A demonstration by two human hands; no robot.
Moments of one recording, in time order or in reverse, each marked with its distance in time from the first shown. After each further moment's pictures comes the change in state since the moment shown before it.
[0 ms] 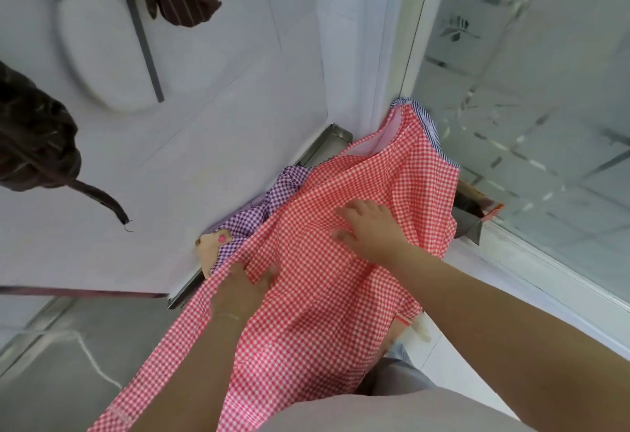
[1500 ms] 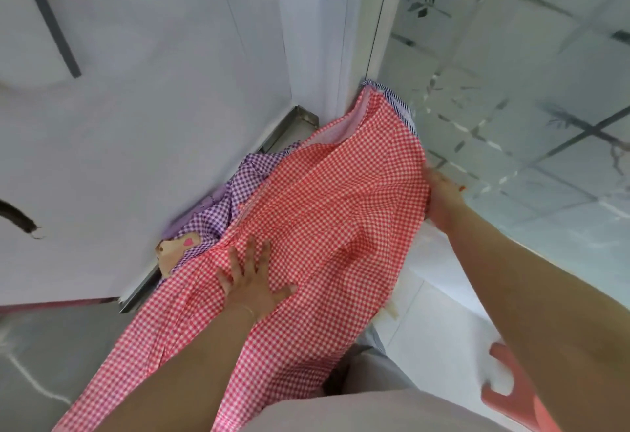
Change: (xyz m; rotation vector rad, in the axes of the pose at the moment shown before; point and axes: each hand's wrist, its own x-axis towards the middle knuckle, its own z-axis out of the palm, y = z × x) left_hand 0.021 0.026 0.071 0.467 -0.234 0.288; right_hand -0.017 0.176 0.006 1.454 0.416 0.878
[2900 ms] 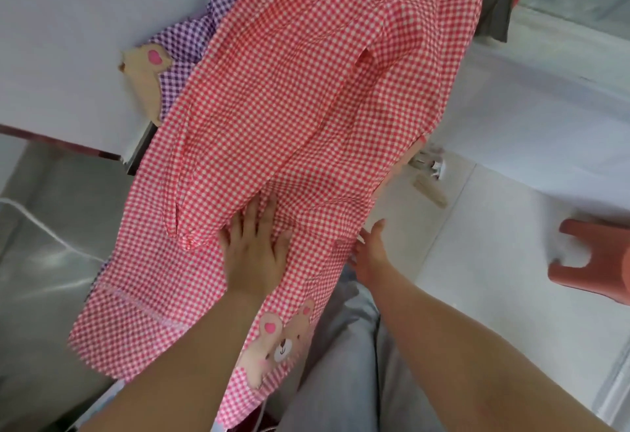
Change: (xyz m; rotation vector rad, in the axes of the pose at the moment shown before) left_hand -0.094 -0.095 0.174 0.155 0.549 0.169; right_hand -0.228 0.375 0.111 0.434 -0.208 0.647
